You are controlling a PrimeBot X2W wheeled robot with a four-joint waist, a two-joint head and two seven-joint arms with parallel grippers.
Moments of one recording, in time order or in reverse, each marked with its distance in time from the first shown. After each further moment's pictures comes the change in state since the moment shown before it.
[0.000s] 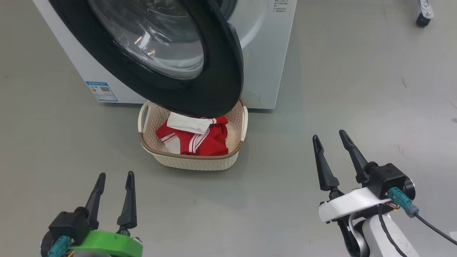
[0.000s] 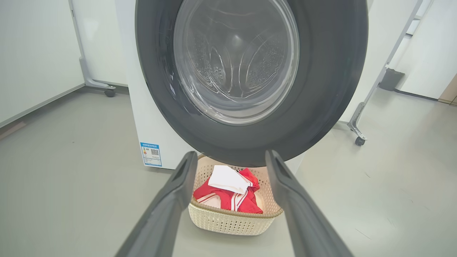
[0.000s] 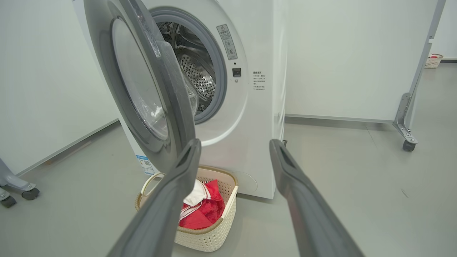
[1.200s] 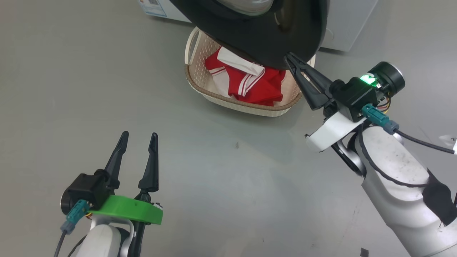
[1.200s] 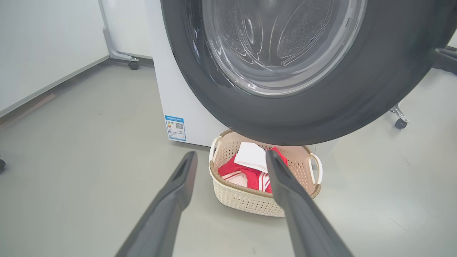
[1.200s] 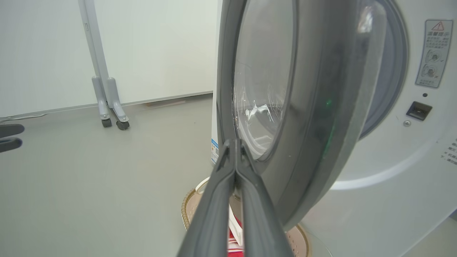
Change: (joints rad) left arm -0.172 -0.044 -0.072 0.010 0.023 -0.025 0.000; right arm -0.494 -0.164 0.283 0.100 -0.077 0.043 0.045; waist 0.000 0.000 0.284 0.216
